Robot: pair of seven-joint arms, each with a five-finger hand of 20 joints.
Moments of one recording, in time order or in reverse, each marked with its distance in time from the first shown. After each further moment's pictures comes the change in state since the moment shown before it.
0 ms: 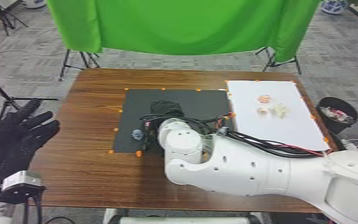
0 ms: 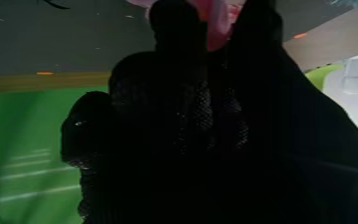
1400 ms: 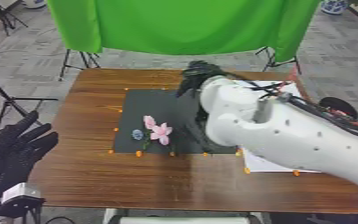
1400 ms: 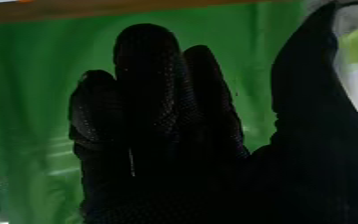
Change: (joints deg) left arm 6.6 1.7 0.5 -1.5 -2.2 3.1 4.3; right arm 5.3 17.4 11.4 -10.0 6.9 -3.9 -1.2
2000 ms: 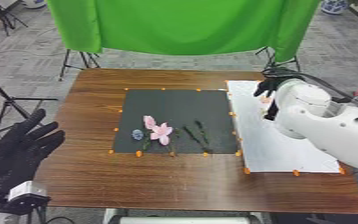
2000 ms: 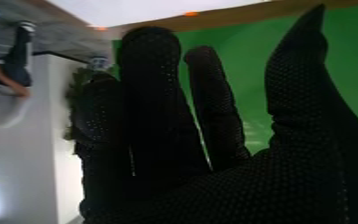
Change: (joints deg) left arm -1.2 1.6 1.5 0.0 0.4 0.2 0.1; right arm -2.2 19.7 1.0 4.6 4.4 3.0 -0.4
